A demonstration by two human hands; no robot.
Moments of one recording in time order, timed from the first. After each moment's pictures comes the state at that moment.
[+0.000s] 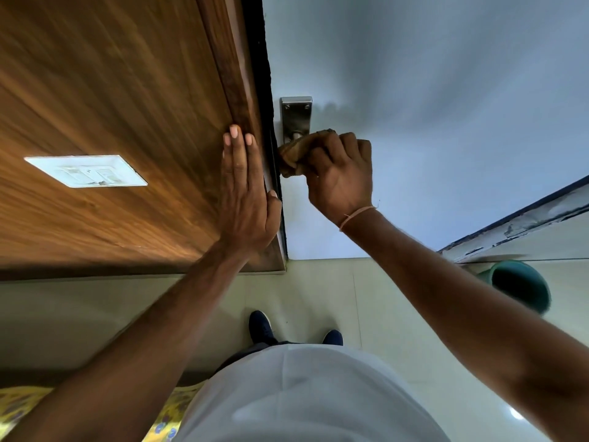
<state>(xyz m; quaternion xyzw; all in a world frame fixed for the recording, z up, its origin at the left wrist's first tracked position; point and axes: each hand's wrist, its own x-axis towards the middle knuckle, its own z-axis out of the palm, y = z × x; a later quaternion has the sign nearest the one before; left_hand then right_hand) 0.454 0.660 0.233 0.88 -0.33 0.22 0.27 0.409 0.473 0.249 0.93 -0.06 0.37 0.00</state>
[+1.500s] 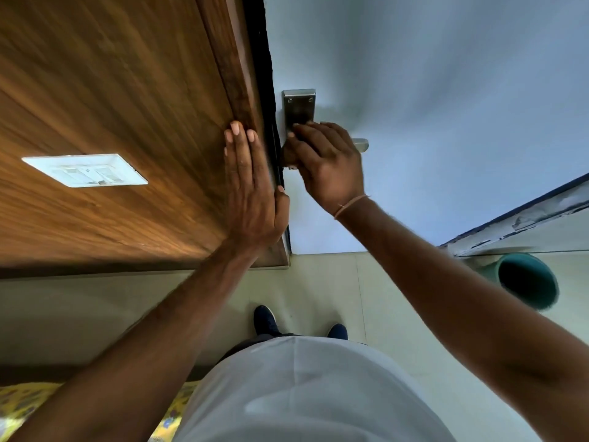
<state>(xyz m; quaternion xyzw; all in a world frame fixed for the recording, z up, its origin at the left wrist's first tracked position) 0.456 0.651 0.230 0.88 -0.33 0.23 0.28 0.437 0.473 0.230 0.90 0.05 0.42 -0.06</state>
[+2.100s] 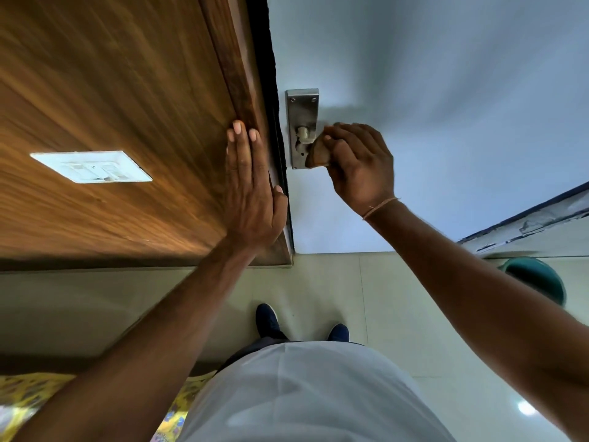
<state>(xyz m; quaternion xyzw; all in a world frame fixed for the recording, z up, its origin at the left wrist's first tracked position) 0.456 0.656 0.231 0.88 -0.33 0.22 0.27 0.413 0.436 0.231 0.90 0.03 0.44 -0.07</state>
